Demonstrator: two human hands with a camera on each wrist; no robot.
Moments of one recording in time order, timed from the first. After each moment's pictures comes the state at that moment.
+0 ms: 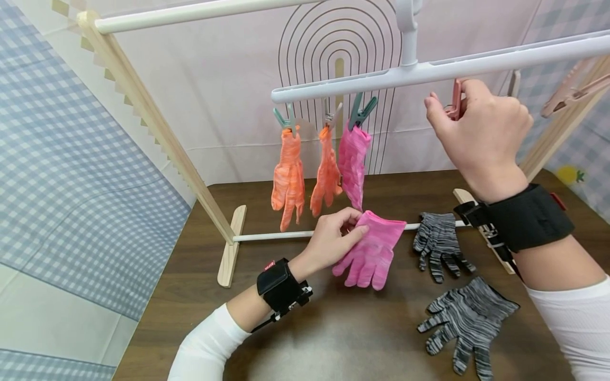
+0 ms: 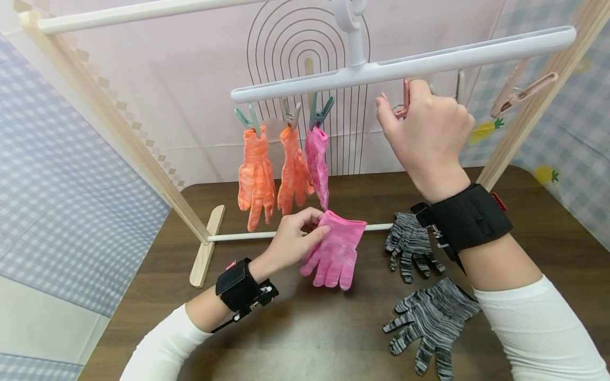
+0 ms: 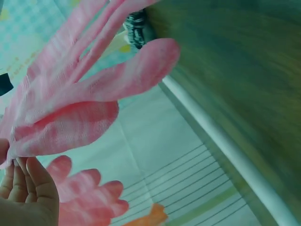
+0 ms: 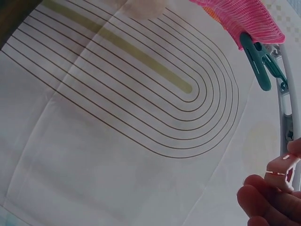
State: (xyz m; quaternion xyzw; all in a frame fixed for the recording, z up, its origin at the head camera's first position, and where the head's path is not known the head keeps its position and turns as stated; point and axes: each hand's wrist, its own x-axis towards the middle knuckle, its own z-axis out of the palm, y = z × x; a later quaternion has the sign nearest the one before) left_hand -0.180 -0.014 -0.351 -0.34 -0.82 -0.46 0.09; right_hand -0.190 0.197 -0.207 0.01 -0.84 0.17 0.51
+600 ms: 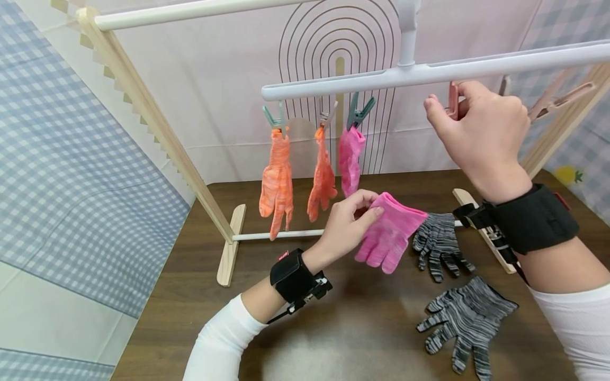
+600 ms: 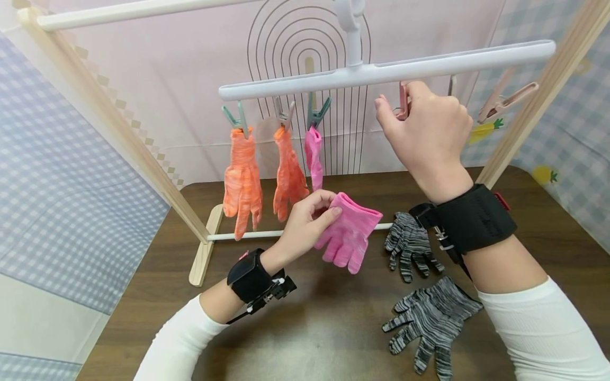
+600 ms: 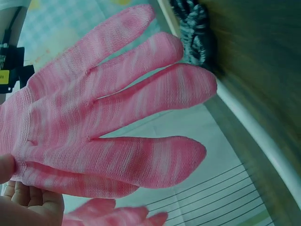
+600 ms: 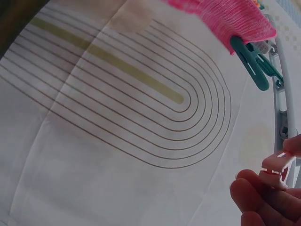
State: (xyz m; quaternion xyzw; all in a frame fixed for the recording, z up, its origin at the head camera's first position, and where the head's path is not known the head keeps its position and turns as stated) left_hand -0.179 0.014 -0.324 -0.33 -0.76 -0.55 0.08; right_hand -0.185 0.200 -0.204 0.04 -0.86 0.18 0.47
